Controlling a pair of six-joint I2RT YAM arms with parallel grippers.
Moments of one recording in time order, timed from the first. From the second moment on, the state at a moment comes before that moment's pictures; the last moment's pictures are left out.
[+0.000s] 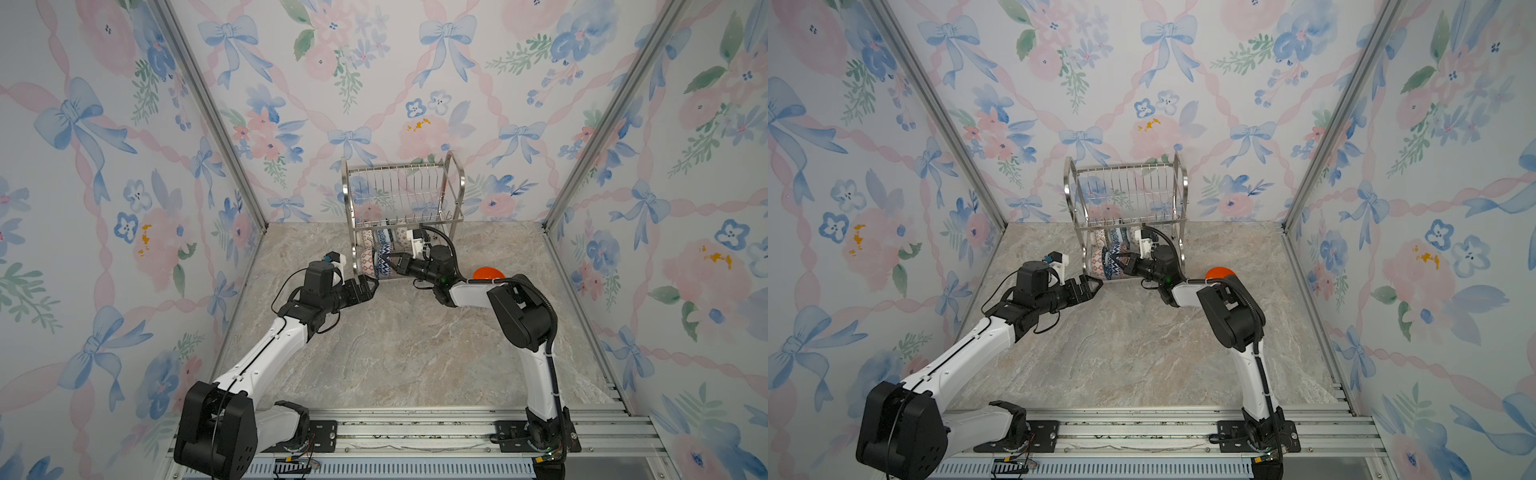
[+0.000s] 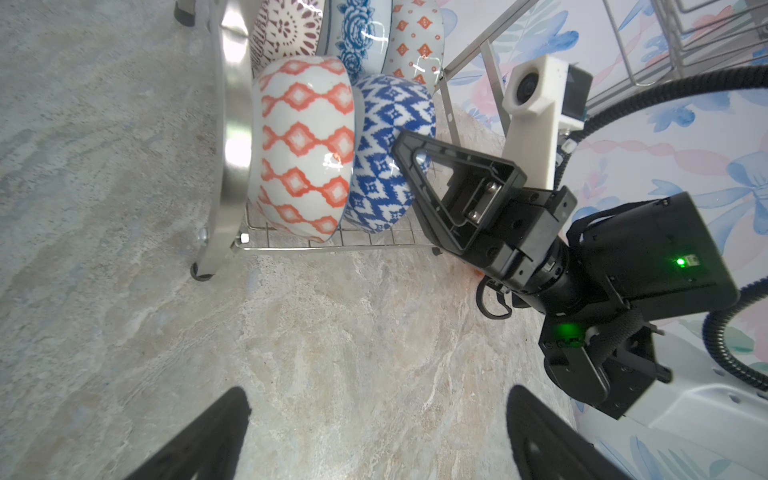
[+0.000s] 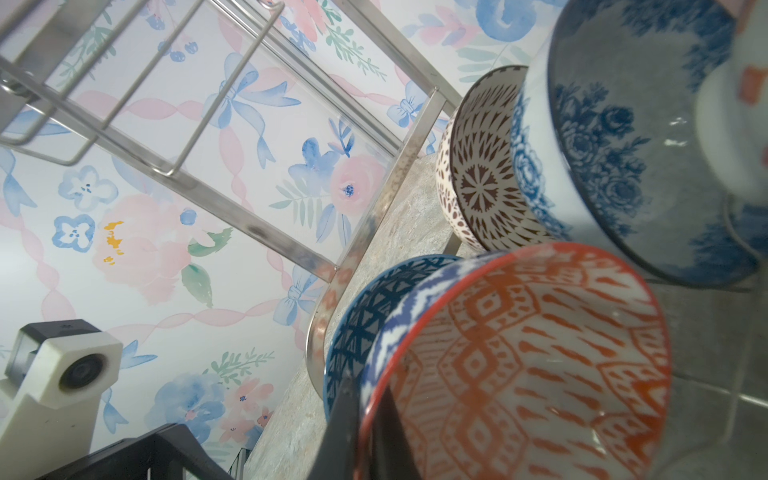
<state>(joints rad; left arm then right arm) -0.29 1.21 0.79 -0.17 0.34 -0.61 0.55 2.20 1.33 0.83 -0.54 0.88</state>
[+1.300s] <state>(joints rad) -0.29 1.21 0.78 -0.17 0.34 -0.61 0.54 2.19 1.34 0.74 -0.59 0.78</state>
